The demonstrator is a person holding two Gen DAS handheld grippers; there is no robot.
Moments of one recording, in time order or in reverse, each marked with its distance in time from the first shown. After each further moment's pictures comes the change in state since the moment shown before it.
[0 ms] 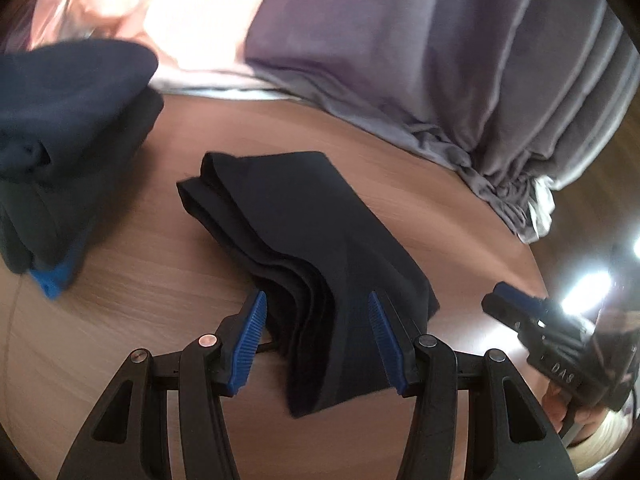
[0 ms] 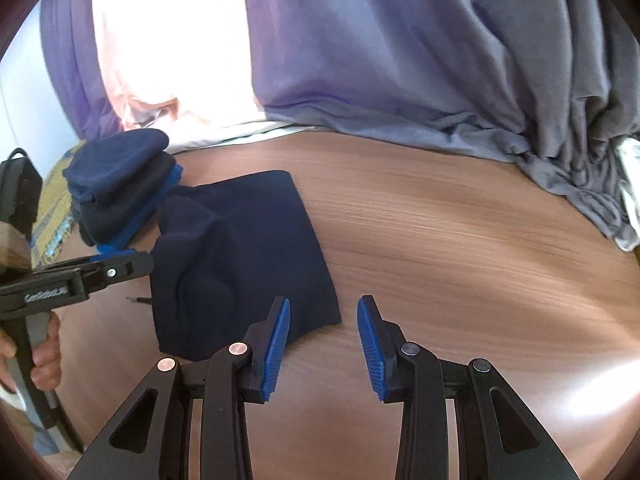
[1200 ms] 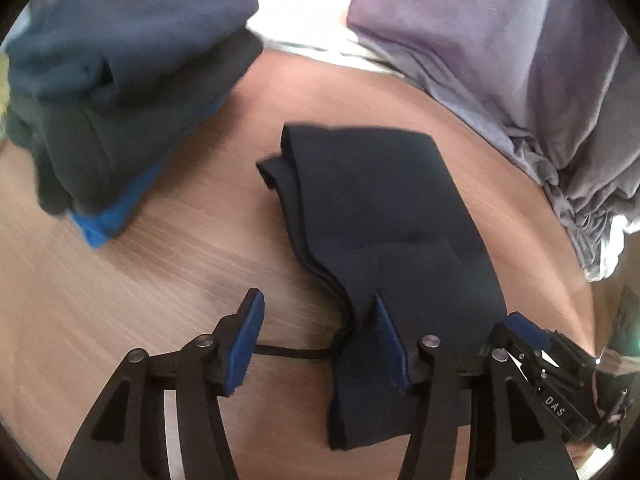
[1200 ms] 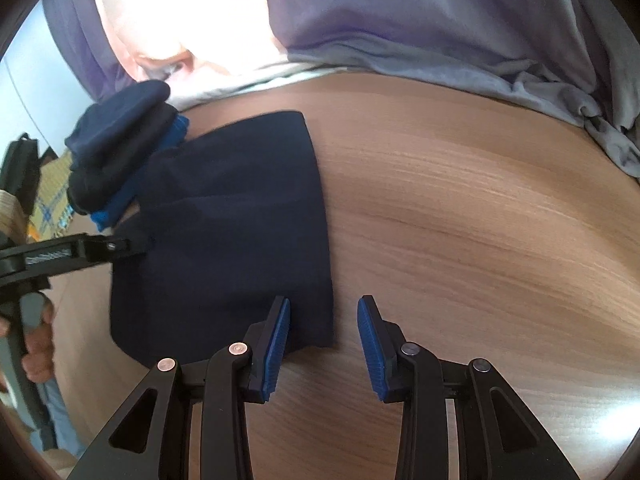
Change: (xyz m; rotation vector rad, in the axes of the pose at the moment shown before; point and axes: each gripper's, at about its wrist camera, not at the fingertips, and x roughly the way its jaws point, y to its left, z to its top) left arm 0.004 0.014 -0.004 -0.165 0.084 0.276; right arm 0.077 -0.008 -0.001 -0.021 0.172 0.155
